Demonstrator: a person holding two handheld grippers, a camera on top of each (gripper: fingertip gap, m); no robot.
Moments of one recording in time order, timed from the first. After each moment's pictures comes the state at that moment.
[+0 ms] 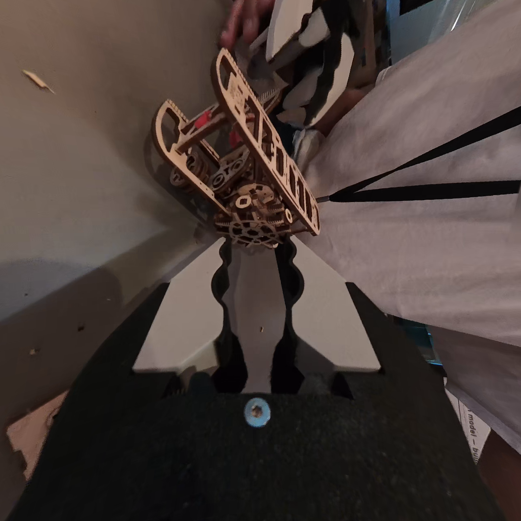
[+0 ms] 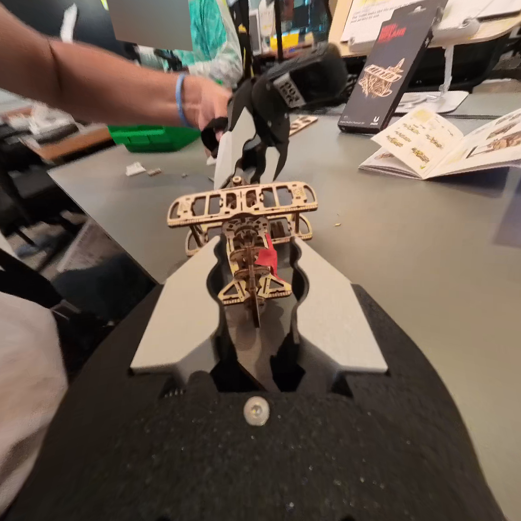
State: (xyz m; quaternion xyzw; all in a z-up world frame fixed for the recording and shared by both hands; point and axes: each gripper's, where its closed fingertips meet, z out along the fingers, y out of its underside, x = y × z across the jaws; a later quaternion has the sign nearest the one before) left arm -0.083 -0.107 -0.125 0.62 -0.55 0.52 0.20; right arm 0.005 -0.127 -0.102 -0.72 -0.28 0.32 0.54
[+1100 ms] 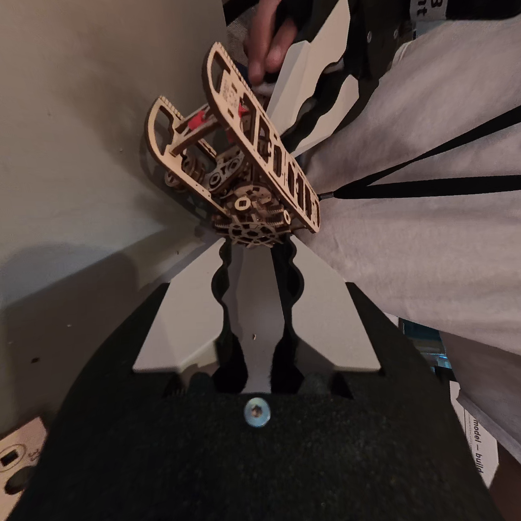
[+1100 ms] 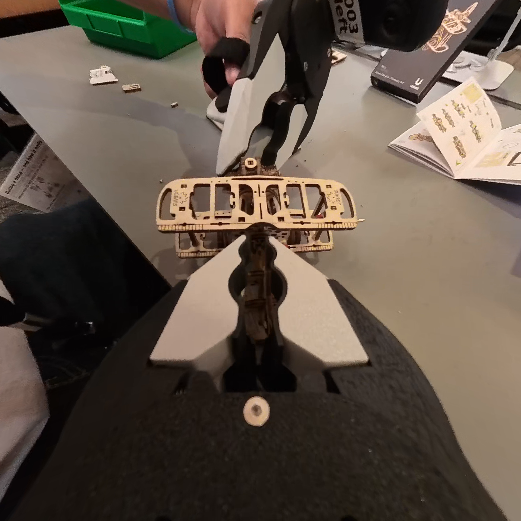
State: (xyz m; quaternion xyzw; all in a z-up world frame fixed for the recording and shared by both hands) left arm -0.077 -0.125 -0.124 0.63 -0.57 0.49 0.20; right arm -0.029 -0.132 -0.122 -0.76 -0.37 0.22 0.48
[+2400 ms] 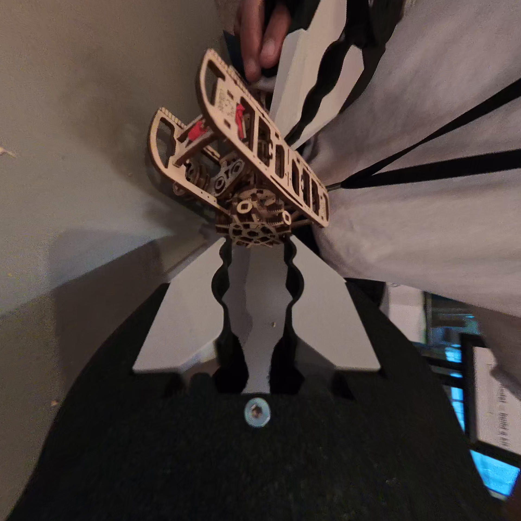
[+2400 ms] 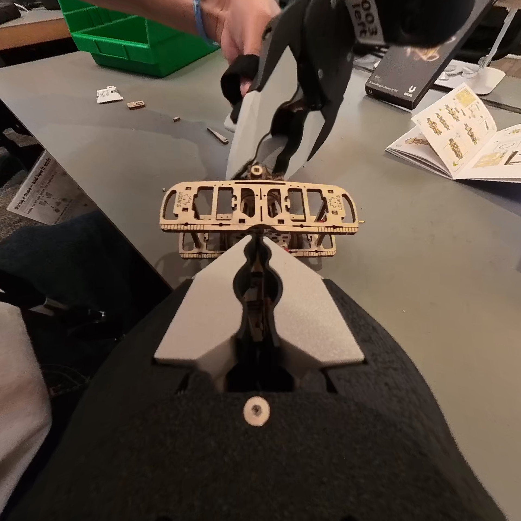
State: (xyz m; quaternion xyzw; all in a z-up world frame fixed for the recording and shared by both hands) left arm -0.074 -0.117 -0.127 0.58 -0.64 0.46 0.20; right arm -0.029 -0.132 -0.119 -0.75 -0.36 0.24 0.50
